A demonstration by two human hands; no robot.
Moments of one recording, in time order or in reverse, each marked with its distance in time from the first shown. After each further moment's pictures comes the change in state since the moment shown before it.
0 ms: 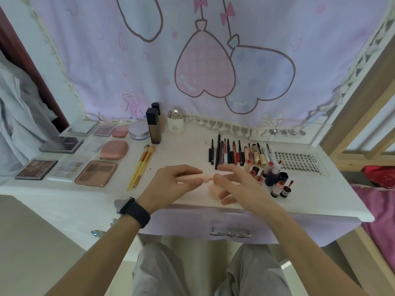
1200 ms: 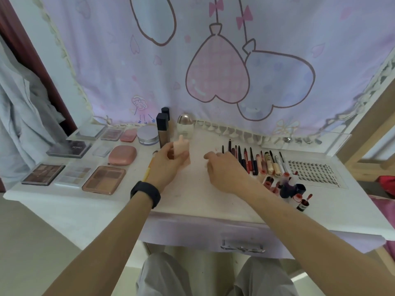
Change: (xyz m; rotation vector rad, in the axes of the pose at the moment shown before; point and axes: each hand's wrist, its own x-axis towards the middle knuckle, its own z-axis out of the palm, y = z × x) left_hand 0.061 -0.042 -0.027 -0.229 0.372 -0.269; right_hand 0.090 -0.034 0.043 -1.232 -0.001 -0.328
